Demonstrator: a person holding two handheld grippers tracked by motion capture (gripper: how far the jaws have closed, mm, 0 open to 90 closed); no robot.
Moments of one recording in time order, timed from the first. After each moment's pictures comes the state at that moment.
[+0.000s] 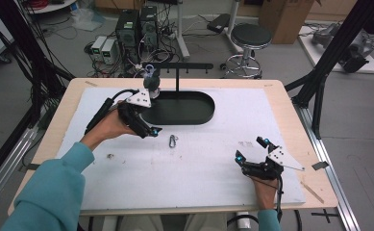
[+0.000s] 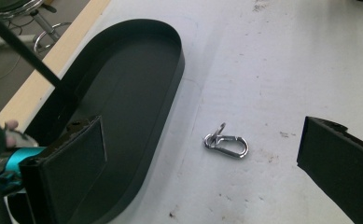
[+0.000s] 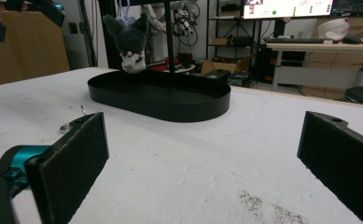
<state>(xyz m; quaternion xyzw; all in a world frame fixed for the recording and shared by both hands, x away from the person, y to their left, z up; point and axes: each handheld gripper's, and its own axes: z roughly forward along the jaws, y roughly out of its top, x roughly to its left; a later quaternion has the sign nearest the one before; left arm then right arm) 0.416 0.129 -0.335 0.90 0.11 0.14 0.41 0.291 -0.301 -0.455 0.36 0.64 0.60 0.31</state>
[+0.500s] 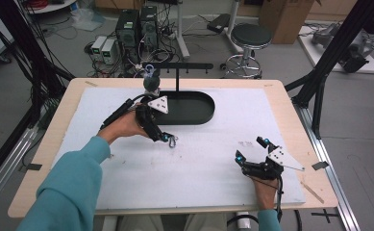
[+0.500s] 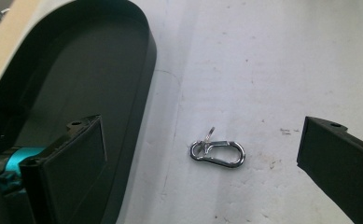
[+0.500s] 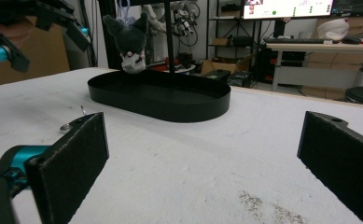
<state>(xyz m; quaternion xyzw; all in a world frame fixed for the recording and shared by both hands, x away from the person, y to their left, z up) 0.434 0.090 -0.366 0.93 0.06 0.09 0.35 0.291 -0.301 -0.455 0.36 0.64 0.60 0.31</state>
